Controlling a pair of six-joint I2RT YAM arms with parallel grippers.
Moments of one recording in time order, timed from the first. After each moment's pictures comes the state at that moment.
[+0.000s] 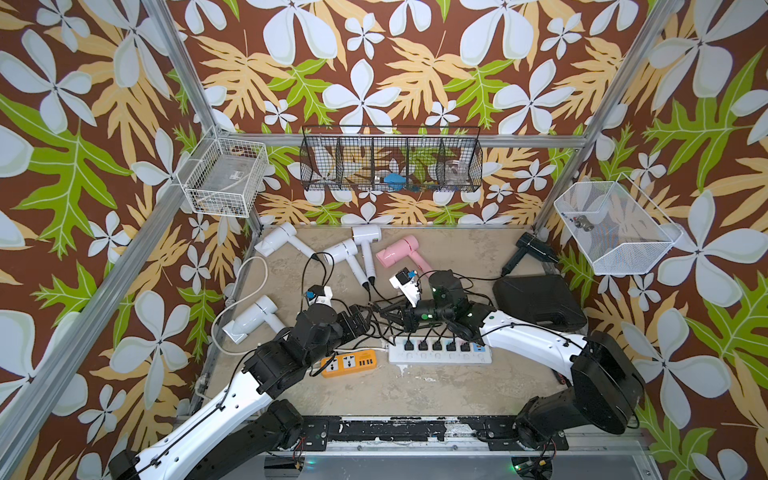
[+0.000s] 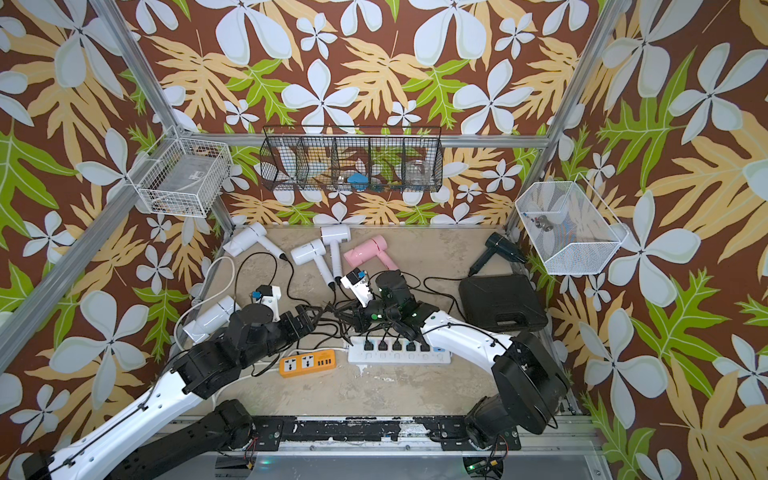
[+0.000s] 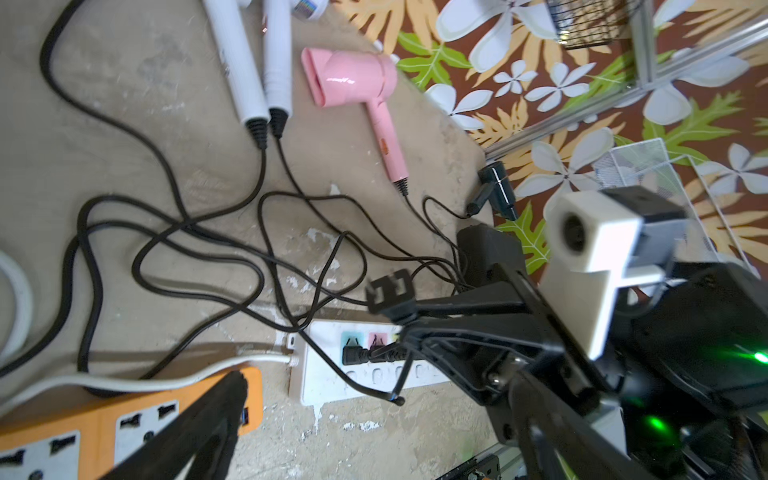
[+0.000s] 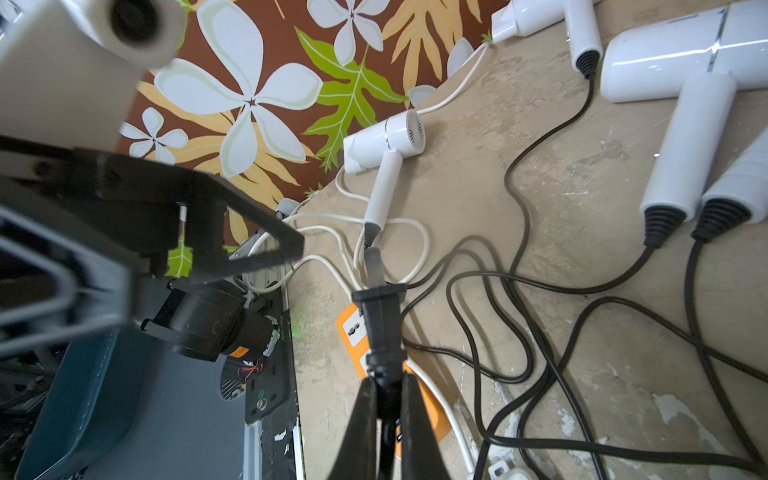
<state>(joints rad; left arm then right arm) -0.73 0.75 0.79 -0.52 -0.13 -0.97 0.74 1.51 0.93 0.11 -0.64 0.28</state>
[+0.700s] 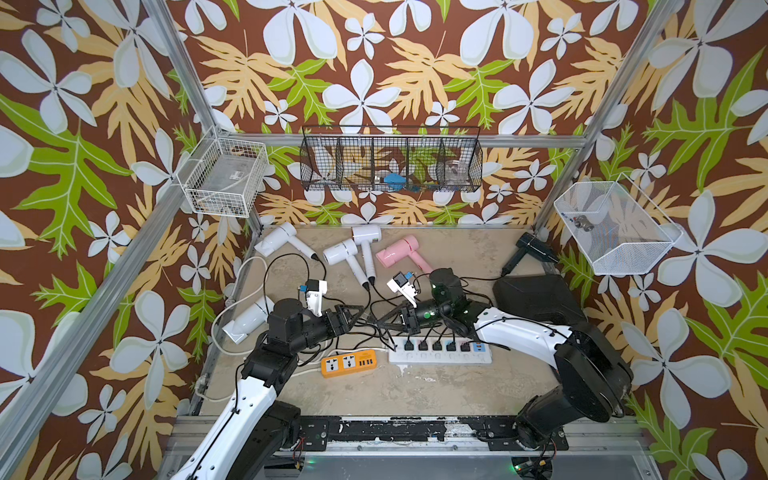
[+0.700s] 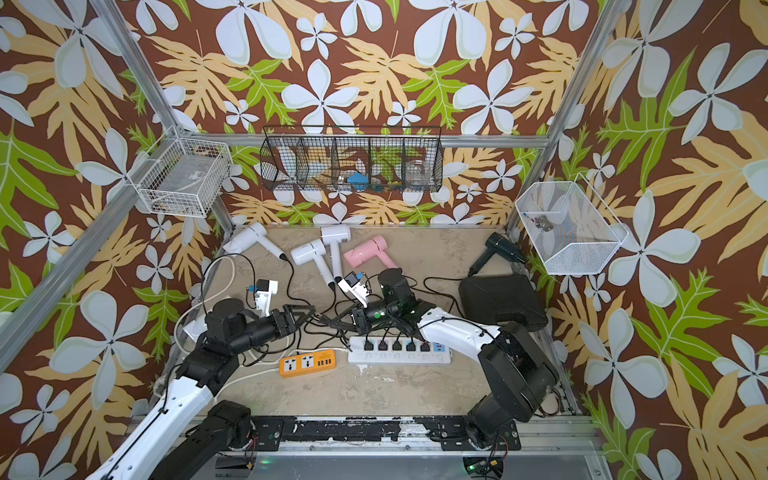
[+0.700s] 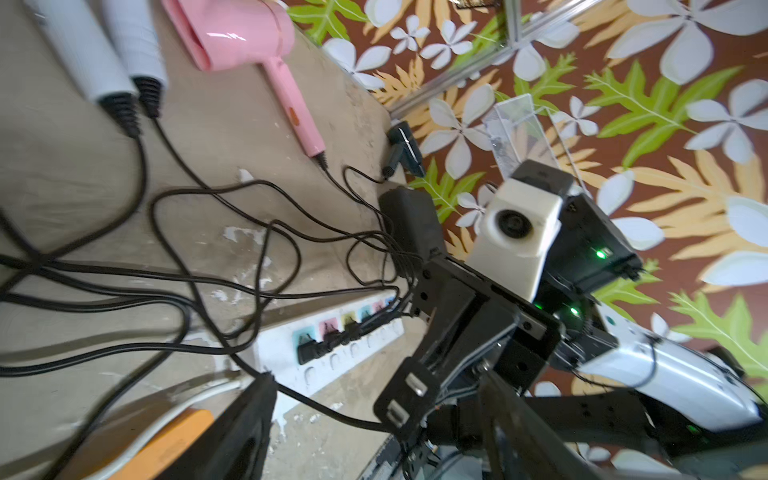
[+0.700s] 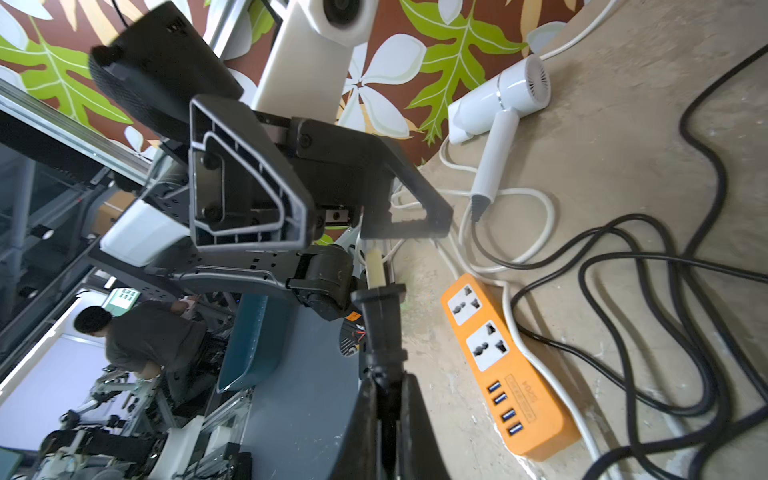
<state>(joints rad) -0.28 0.71 0.49 -0.08 0.67 -0.89 0.69 1.57 0.90 0.30 -1.02 0.50</state>
